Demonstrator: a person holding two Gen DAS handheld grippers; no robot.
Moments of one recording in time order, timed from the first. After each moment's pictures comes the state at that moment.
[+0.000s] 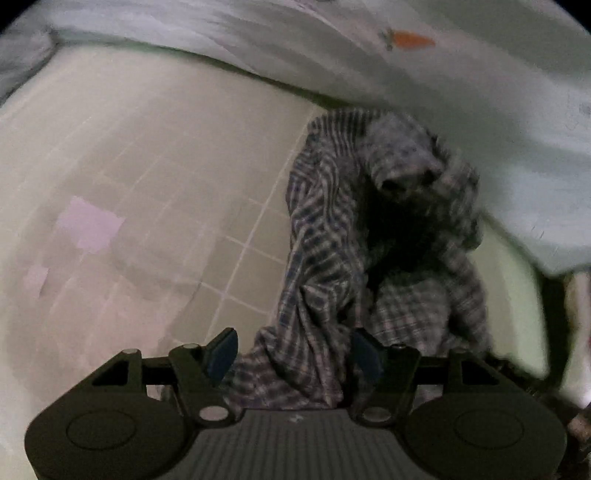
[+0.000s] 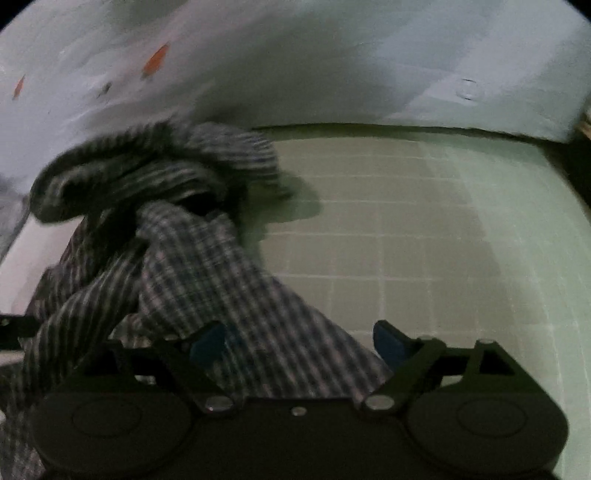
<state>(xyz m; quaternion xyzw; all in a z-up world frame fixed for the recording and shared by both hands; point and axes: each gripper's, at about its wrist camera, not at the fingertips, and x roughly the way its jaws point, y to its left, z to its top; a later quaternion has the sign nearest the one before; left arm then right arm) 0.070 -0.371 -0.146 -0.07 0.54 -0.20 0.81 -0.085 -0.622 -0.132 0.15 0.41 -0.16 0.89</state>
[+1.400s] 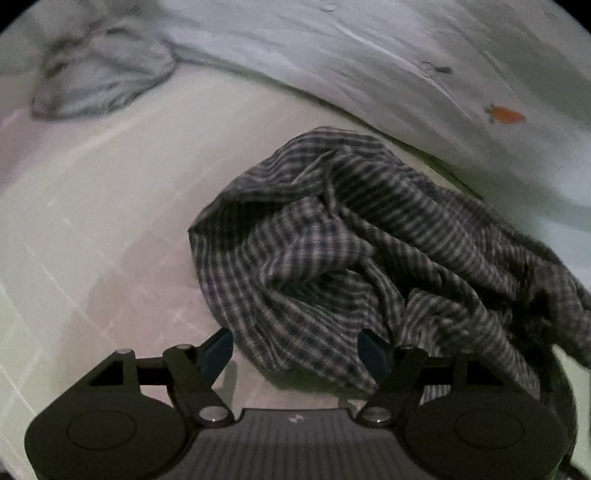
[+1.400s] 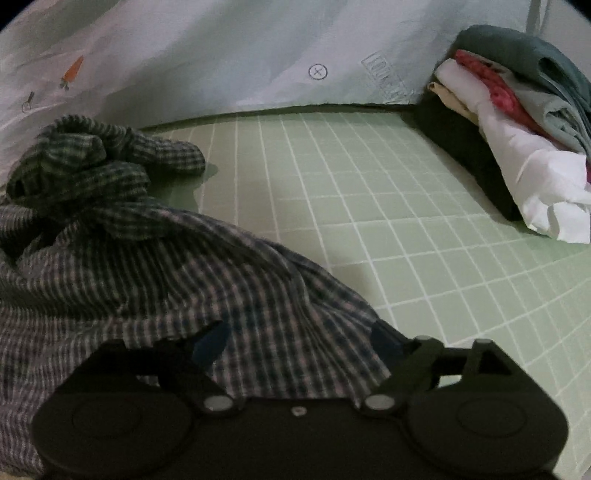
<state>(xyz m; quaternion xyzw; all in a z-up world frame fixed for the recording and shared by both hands) 0.052 -0.228 -0.138 -0.12 0.49 -0.07 0.86 -0.192 -0.598 -0.126 0.15 0.41 -0.35 0.83</state>
